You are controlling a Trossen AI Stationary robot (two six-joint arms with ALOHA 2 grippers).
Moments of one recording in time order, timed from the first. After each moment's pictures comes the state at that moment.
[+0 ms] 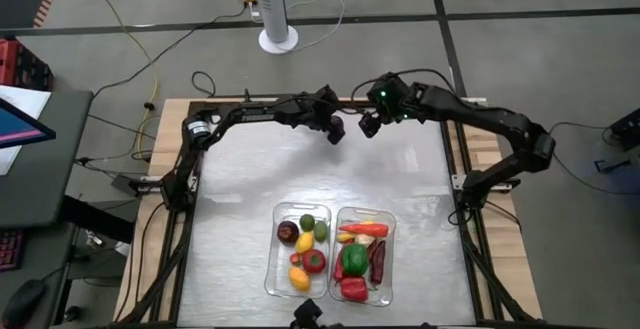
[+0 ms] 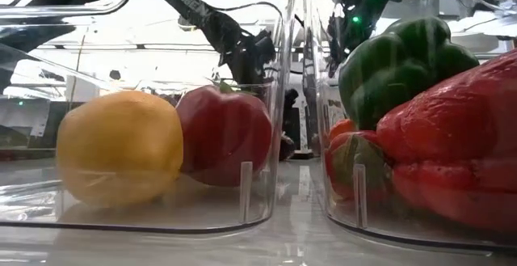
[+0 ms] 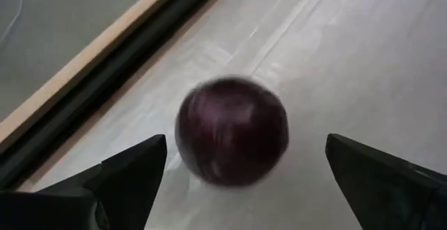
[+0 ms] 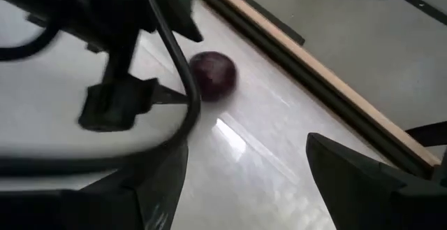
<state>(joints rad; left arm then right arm) 0.48 2.14 1.64 -0.41 -0.09 -0.21 -0.52 1.45 1.25 -0.69 0.16 0.22</state>
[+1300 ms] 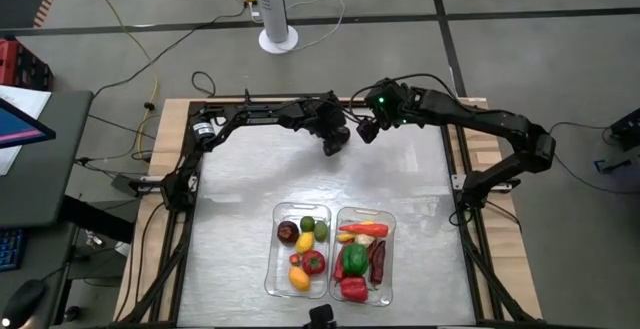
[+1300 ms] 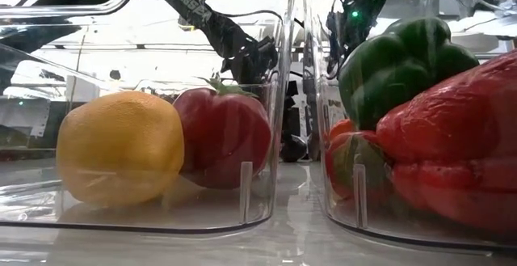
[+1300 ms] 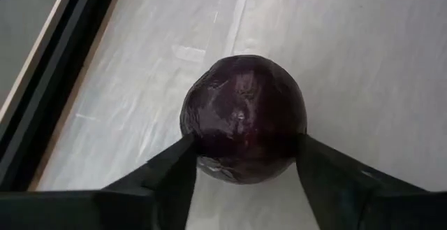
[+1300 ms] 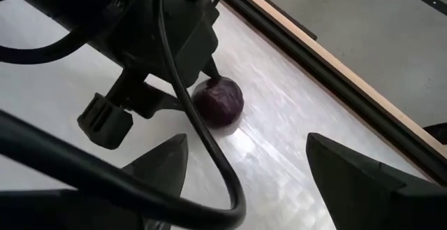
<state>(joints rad) 0.45 2.18 1.65 -0.42 0.04 0.16 -0.46 1.44 1.25 -0.70 0.16 0.26</state>
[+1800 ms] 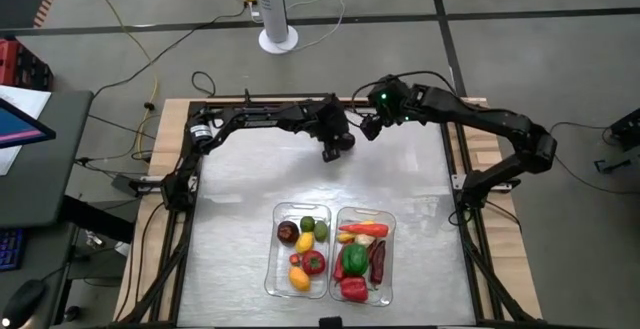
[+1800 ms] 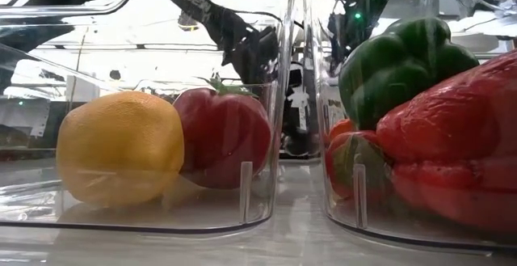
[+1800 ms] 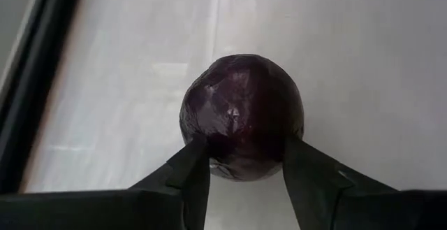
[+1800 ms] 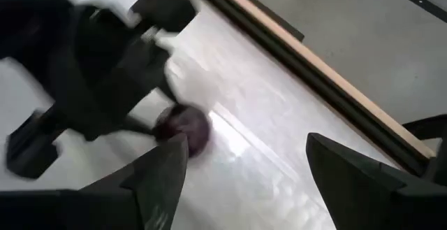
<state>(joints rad) 0.42 2.15 1.65 -0.43 0.12 0.27 -0.50 1.44 1.25 -0.71 0.16 0.23</state>
